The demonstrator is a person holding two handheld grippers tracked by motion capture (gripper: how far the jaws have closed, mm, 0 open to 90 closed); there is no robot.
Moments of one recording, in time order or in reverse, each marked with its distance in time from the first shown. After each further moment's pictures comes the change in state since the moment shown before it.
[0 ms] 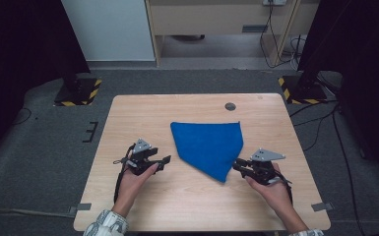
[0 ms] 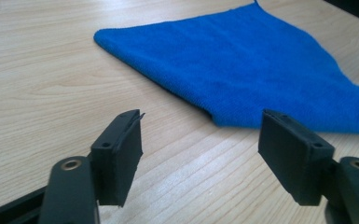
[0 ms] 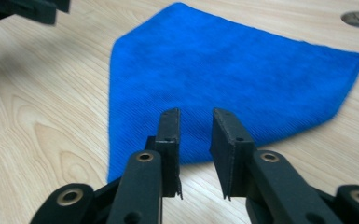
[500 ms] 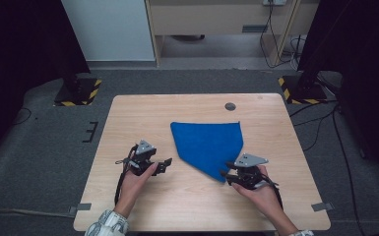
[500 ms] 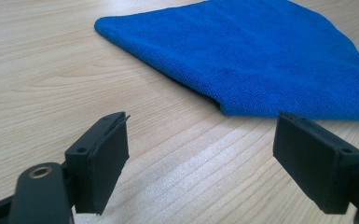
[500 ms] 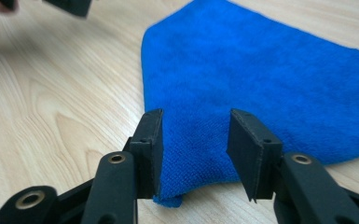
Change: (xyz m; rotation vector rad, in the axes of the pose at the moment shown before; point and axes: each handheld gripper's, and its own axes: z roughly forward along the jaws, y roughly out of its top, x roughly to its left) left arm -0.002 -0.003 0.007 0.037 0.013 0.025; right arm 0.032 0.000 0.024 0.054 0.018 -0.100
